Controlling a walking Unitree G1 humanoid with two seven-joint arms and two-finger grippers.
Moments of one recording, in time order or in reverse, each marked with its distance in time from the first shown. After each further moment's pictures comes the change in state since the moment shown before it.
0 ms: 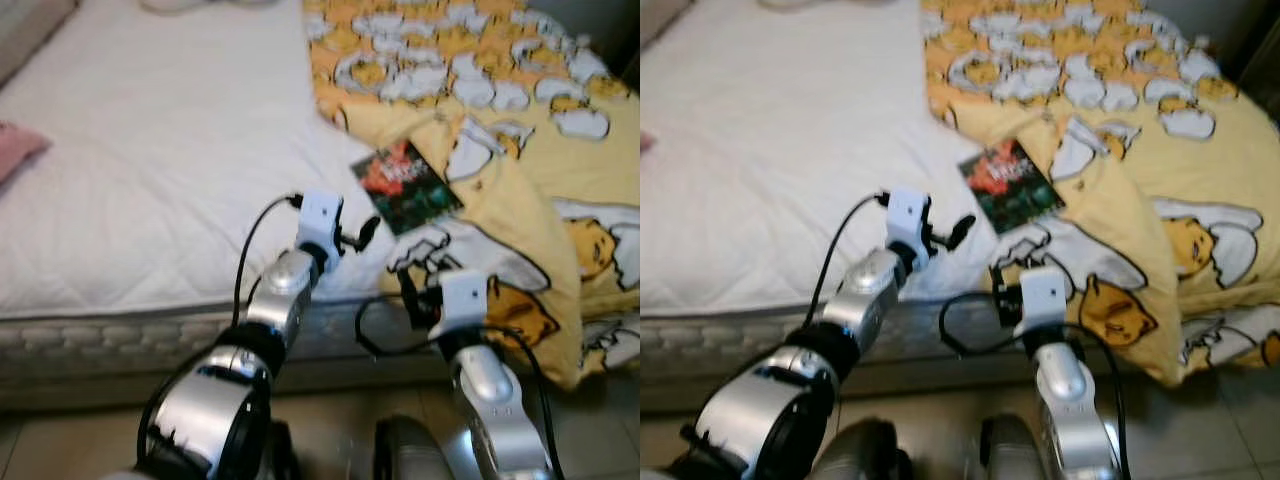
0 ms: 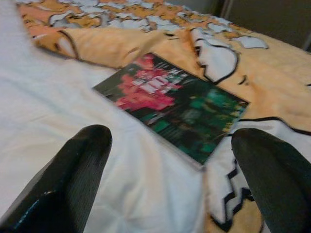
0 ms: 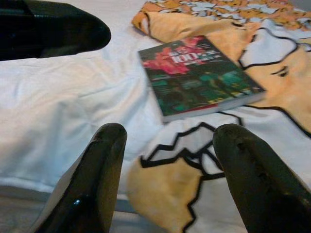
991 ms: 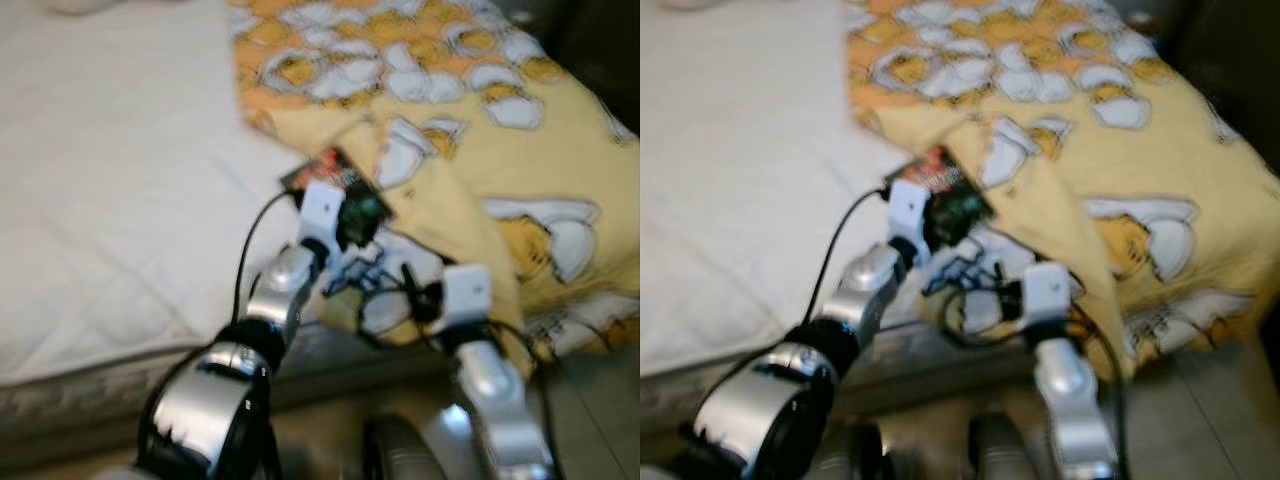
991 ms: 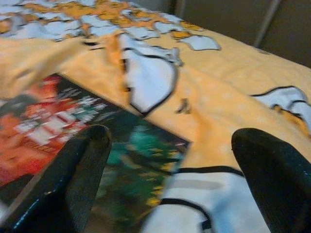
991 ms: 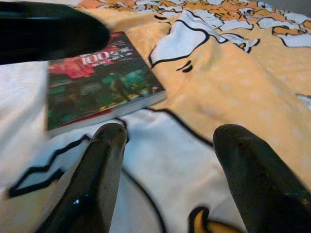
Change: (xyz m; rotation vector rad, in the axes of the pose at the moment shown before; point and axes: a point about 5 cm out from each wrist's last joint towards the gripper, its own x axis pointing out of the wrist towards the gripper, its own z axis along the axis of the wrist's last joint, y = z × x) left arm 0.001 0.003 0.007 0.013 -0.032 -0.016; right arm 0.003 0.007 0.006 0.015 -0.024 0.022
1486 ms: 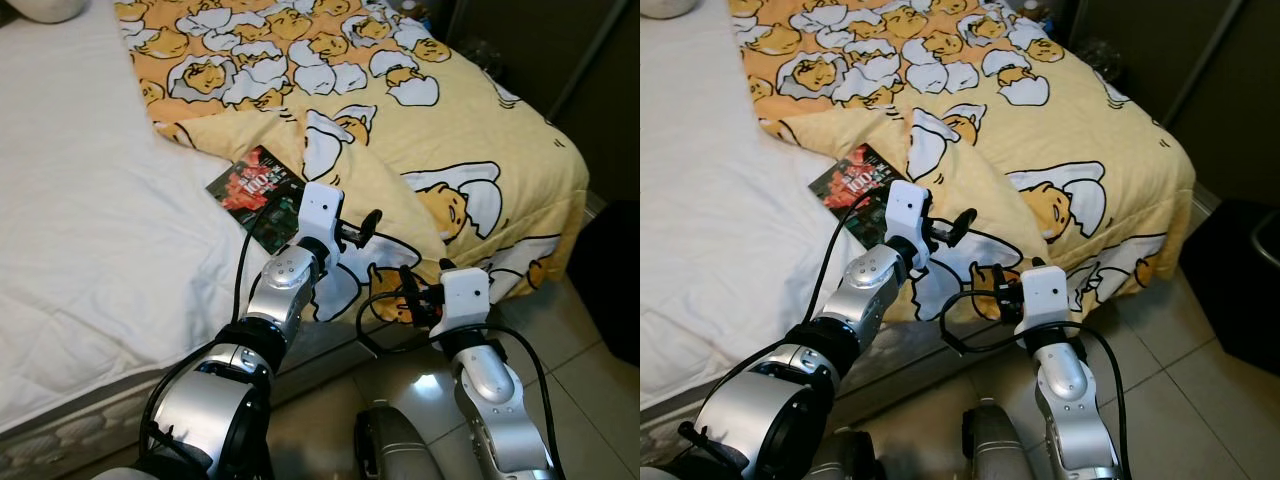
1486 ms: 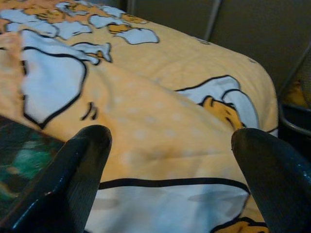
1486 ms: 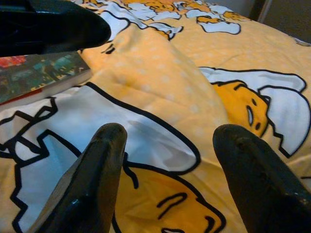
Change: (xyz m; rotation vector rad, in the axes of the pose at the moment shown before) left arm 0.000 0.001 -0.001 -0.010 0.004 0.039; right arm -0.003 -0.007 -0.002 -0.019 0.001 -0.024
